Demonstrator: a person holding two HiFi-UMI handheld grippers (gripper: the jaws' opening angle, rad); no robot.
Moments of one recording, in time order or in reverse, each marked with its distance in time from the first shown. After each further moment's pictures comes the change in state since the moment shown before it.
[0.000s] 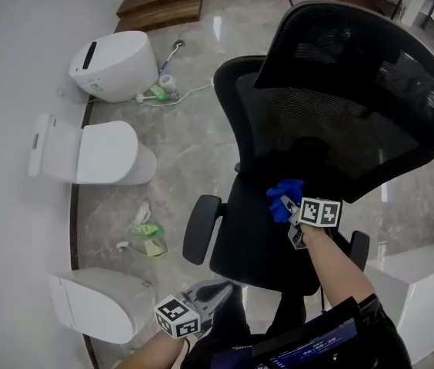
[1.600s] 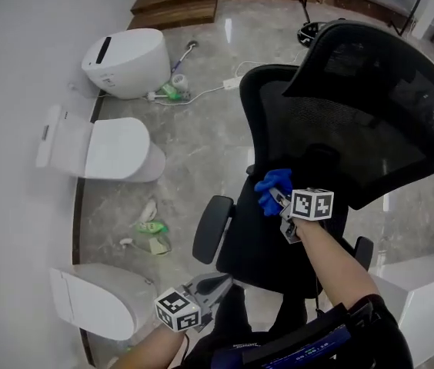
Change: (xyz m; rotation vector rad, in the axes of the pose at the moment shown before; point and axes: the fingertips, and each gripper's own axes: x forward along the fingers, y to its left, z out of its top) left arm -0.025 0.023 0.026 0.010 -0.041 0.026; right arm 0.033 0.106 0.034 -0.126 0.012 0.127
